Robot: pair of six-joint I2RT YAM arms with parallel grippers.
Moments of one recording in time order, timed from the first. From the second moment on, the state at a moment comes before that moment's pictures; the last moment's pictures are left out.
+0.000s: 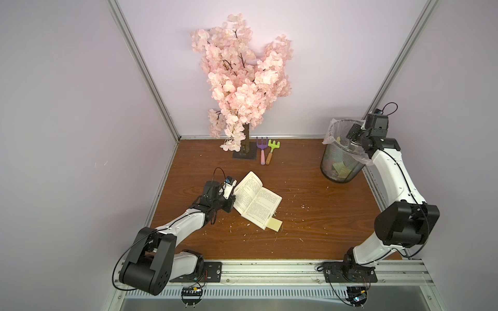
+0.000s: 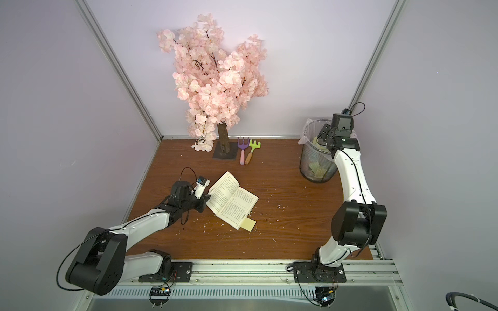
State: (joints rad) left arm -0.25 1.27 0.46 0.07 0.27 0.16; right arm -0.13 1.64 1.72 -0.57 0.15 0.37
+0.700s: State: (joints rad) left arm -0.25 1.27 0.46 0.07 0.27 0.16; right arm 0.38 1.22 1.00 -0.32 -0.26 0.54
